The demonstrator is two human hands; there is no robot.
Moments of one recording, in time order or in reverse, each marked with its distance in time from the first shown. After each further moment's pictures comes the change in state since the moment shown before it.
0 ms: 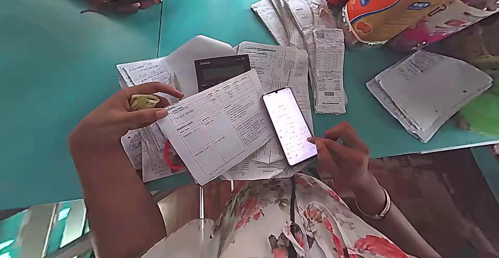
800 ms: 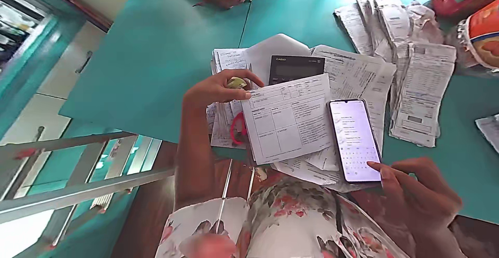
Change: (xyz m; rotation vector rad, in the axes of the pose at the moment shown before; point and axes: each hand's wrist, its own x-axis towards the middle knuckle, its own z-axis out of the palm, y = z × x) left_hand 0.006 0.012 0.007 -0.029 -0.071 -0.014; right_hand 0.003 -0.012 0.006 0.024 -0.021 -0.030
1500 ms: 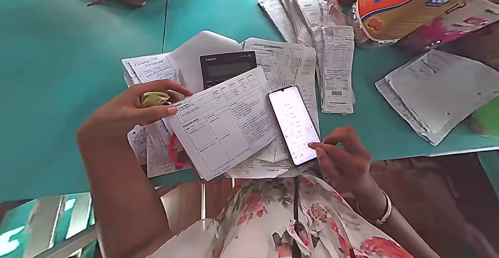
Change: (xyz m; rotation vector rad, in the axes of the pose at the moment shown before) left_hand -0.005 -0.001 0.000 0.085 0.071 -0.082; right_hand -0.008 0.004 -0.001 0.024 -0.022 0.035
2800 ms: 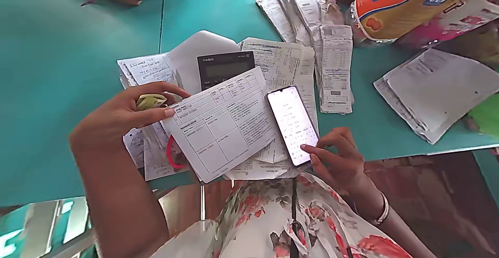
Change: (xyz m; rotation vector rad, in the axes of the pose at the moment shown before) left_hand -0.001 -0.003 -0.003 0.020 -0.015 0.036; right_hand -0.003 -0.001 0.003 -0.049 -0.065 -0.057
